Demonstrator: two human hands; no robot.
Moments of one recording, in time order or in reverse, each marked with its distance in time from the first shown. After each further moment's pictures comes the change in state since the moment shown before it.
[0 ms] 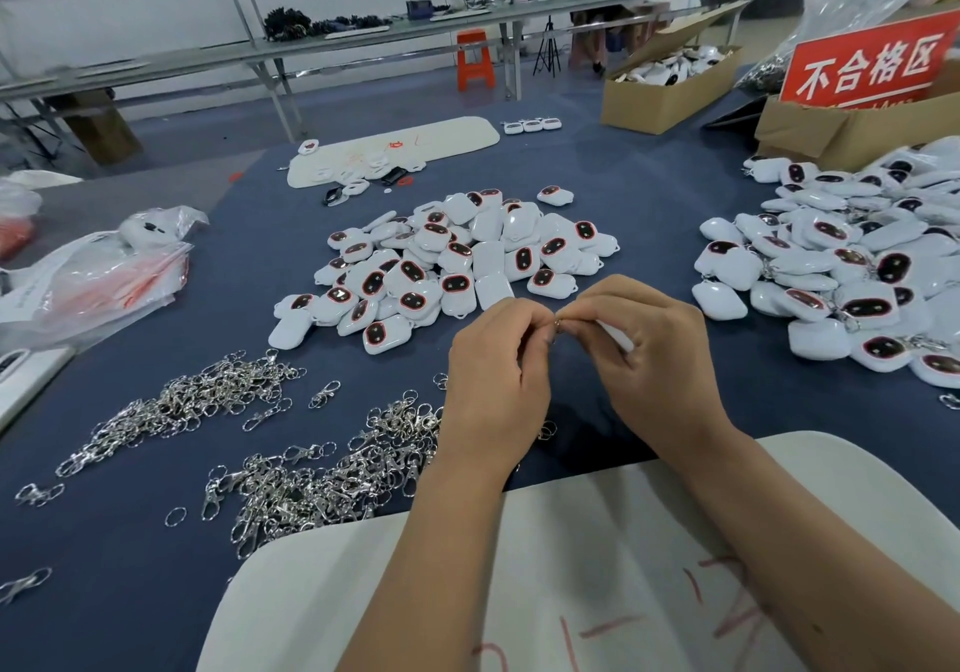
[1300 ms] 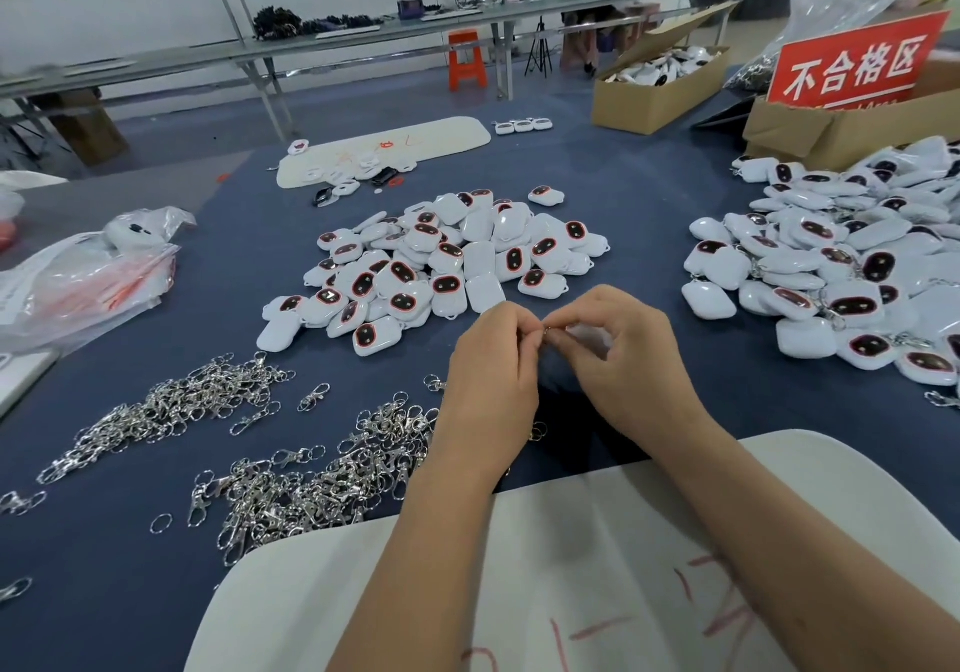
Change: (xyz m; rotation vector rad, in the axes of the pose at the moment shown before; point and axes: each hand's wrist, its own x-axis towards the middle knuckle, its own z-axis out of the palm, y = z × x) left_hand 0.001 -0.004 0.004 0.051 -0.130 -0.152; right_hand 0.000 -0.003 0.007 0.058 -0.112 0.331
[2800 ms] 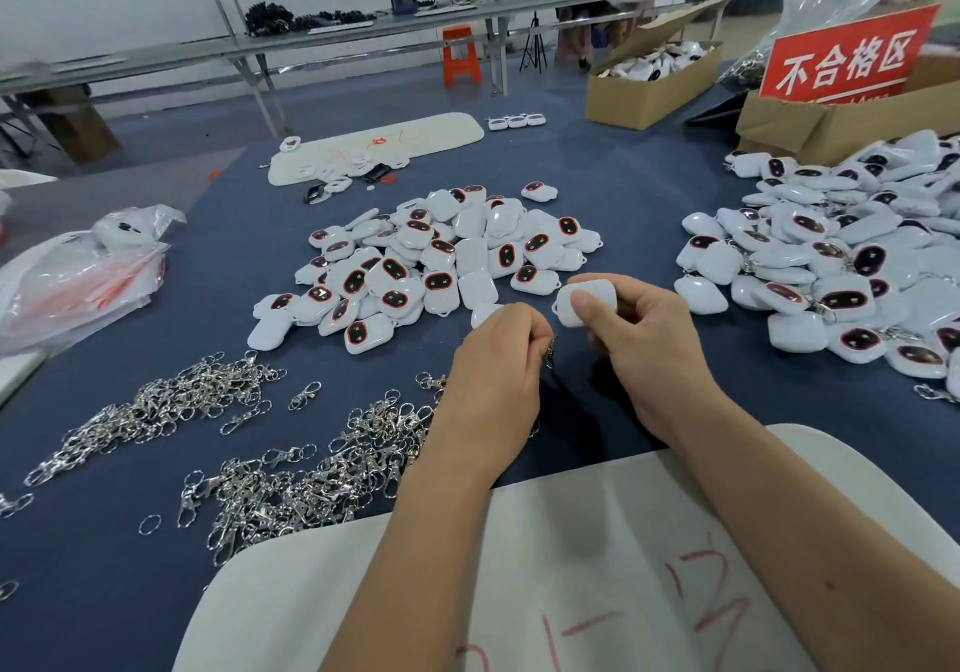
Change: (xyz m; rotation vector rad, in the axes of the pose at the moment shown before) left_hand -0.003 0.011 -0.003 0.081 -0.109 0.067; right_hand 0.008 0.017 -0.003 0.502 0.098 0.387
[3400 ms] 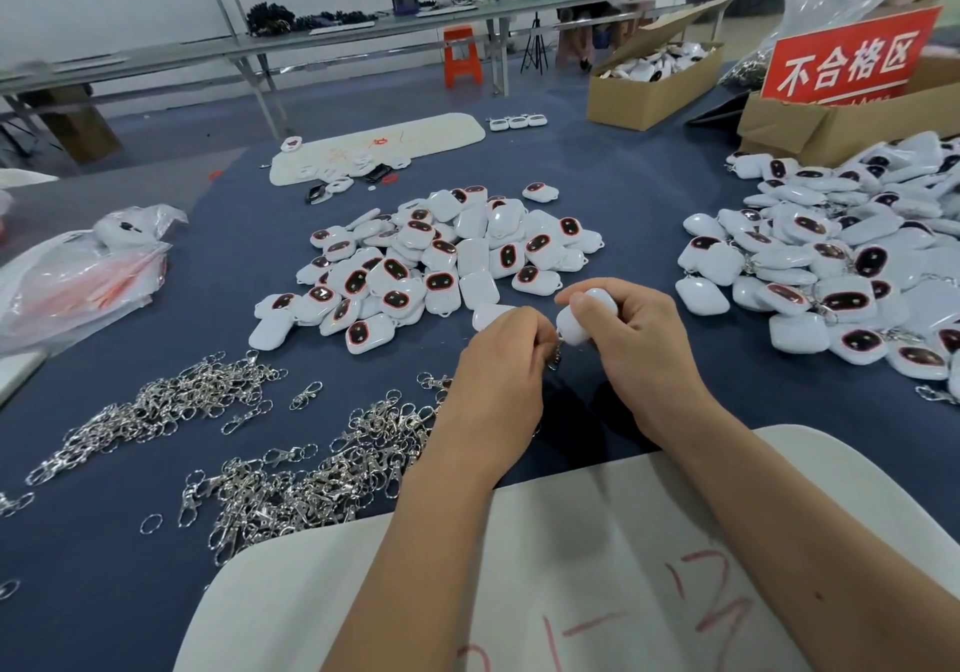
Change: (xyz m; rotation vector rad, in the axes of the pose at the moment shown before) left_hand 0.000 -0.002 0.002 -0.020 -0.043 -0.030; right_hand -0.002 -0.004 0.007 -0.124 -0.002 -0.096
